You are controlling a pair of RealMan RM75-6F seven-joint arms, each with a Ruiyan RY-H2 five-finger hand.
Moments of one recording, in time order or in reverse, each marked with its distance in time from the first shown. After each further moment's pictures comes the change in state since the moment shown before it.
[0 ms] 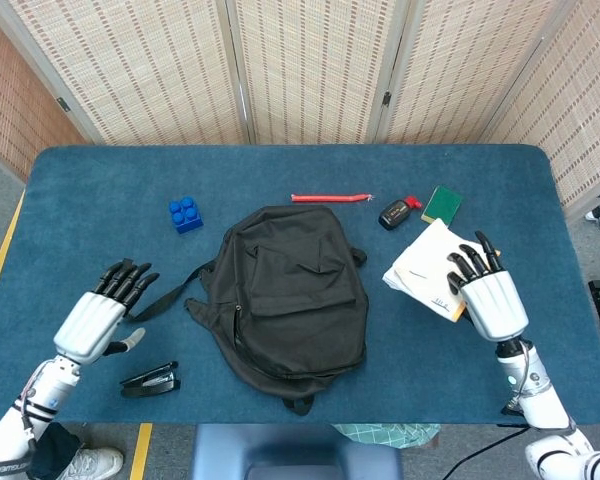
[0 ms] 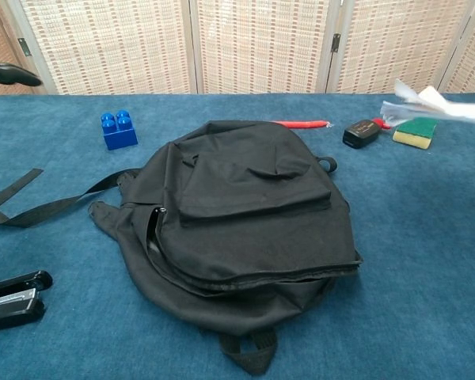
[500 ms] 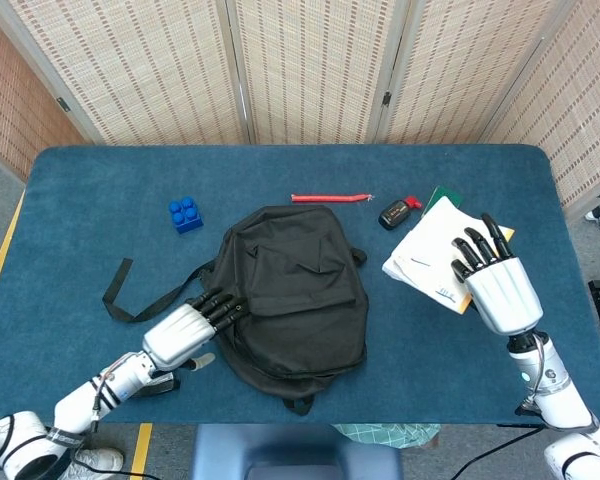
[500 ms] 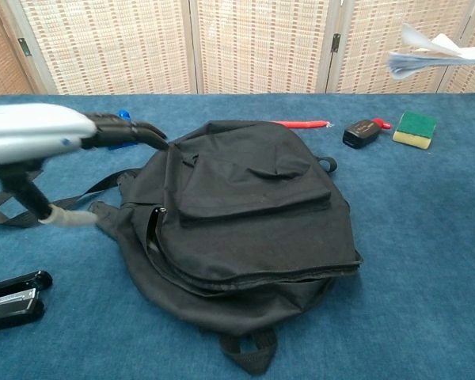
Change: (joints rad) left arm -0.249 -0.106 0.014 -0.029 0.081 -0.299 0.006; right arm 0.016 0.192 0.033 -0.262 -0.025 -0.040 -0.171
